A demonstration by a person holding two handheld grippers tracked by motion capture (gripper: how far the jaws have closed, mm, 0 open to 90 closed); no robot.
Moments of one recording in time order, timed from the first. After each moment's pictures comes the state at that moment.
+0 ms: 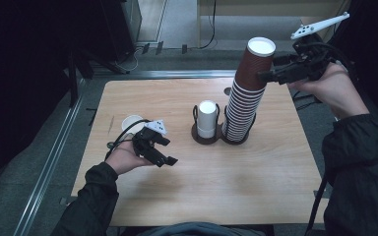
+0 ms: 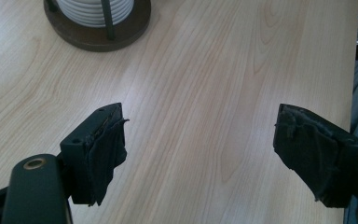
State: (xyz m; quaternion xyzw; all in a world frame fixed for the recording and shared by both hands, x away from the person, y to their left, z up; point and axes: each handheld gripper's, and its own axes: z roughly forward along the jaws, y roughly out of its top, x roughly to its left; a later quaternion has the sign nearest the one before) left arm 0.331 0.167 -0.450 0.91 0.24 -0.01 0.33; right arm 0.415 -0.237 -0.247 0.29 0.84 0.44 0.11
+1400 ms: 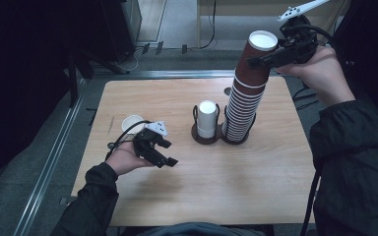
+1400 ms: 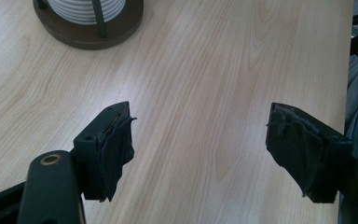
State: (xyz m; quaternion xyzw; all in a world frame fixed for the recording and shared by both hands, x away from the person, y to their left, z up) left arm 0.329 0.166 -0.451 0.92 0.23 -0.01 0.32; right arm 0.428 -0.207 -0.221 0.28 0.84 0.44 0.13
